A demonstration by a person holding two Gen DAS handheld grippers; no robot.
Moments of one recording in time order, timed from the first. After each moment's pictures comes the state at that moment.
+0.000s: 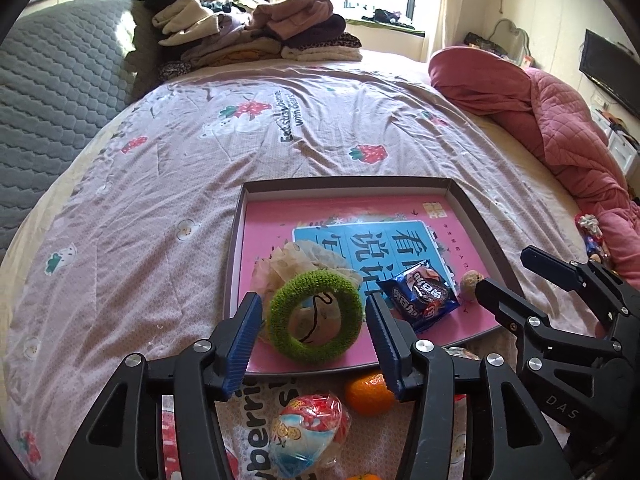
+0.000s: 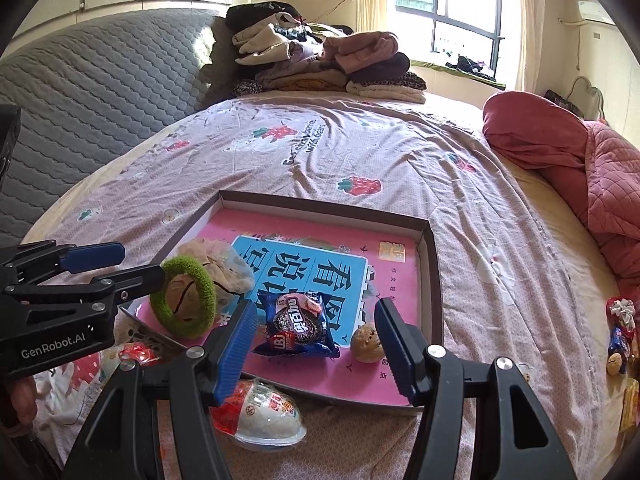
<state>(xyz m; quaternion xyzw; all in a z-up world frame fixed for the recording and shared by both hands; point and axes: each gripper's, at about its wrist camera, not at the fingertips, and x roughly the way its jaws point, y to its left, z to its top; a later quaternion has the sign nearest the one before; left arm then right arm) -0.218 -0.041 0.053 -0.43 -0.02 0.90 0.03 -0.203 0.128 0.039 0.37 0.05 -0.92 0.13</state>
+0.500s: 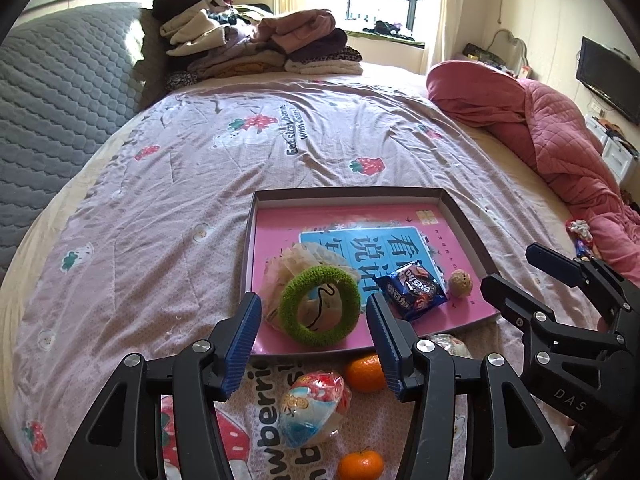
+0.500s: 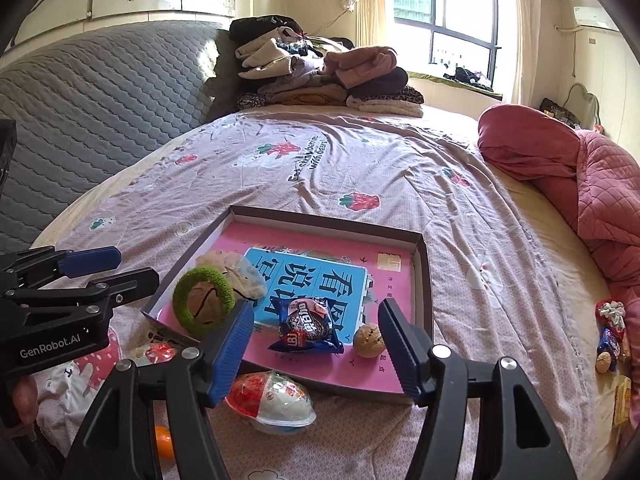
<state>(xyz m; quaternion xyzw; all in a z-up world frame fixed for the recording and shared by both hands) -0.188 -0.048 0.076 -0.41 -0.02 0.91 0.03 -0.178 0.125 0.064 0.35 0.06 -0.92 0.14</state>
